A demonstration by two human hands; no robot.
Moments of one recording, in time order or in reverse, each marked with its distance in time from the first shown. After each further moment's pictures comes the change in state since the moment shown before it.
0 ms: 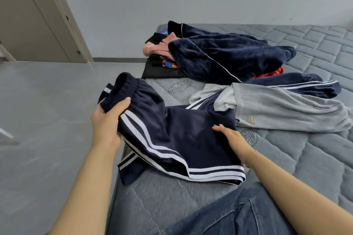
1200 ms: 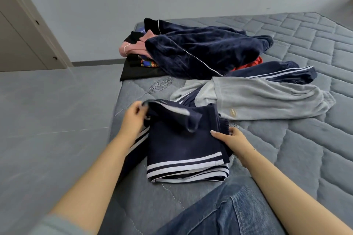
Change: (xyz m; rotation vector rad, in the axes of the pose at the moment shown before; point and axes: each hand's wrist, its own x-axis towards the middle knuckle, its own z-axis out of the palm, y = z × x) left_hand 0.029 -0.090 0.074 0.640 -0.341 0.077; right_hand -0.021 0.010 -0.040 0.093 0.249 0.197
